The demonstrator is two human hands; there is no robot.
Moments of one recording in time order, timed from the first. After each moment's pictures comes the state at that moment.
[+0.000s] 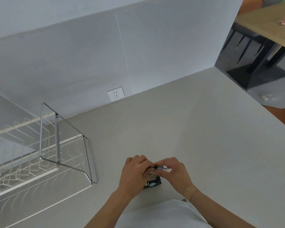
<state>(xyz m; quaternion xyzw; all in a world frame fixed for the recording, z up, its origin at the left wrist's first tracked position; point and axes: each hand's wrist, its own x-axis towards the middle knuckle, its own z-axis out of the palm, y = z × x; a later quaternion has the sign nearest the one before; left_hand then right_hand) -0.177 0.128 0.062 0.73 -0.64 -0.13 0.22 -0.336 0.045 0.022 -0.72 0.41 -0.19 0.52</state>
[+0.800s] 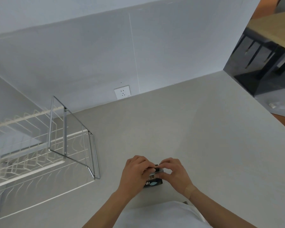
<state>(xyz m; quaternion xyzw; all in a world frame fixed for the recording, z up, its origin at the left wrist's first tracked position) -0.170 0.138 0.050 0.74 -0.59 -0.16 0.27 -0.331 0.039 0.003 -0.76 0.41 -0.12 0.49</state>
